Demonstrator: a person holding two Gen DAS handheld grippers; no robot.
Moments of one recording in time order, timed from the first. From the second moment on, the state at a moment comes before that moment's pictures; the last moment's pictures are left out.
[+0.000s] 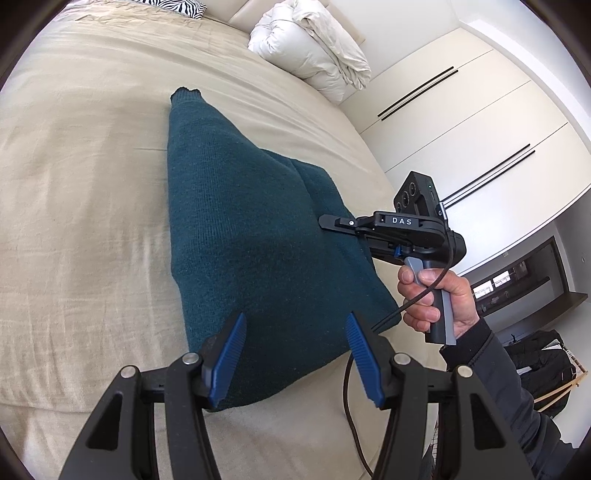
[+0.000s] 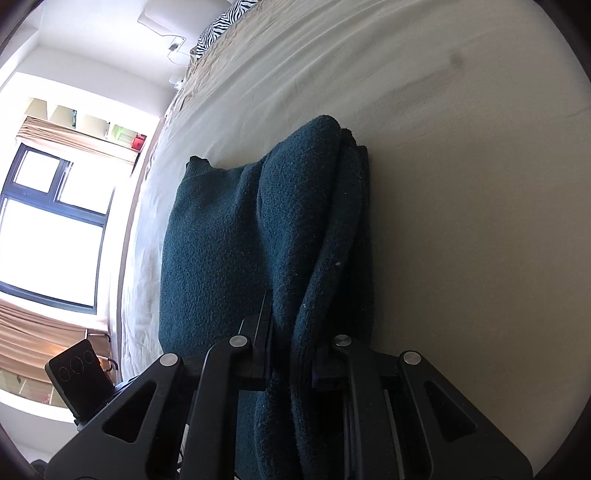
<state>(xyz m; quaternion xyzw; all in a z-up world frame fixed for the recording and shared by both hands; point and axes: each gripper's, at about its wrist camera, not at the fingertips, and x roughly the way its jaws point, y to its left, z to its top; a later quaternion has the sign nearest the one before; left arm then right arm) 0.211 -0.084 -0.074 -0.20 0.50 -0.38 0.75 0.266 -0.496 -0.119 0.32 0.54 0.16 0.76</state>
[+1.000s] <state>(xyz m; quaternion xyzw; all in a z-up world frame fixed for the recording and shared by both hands) 0.296 -0.143 -0.082 -0.14 0.50 -0.37 0.77 0.186 -0.523 -0.155 0.45 0.46 0.23 0.73</state>
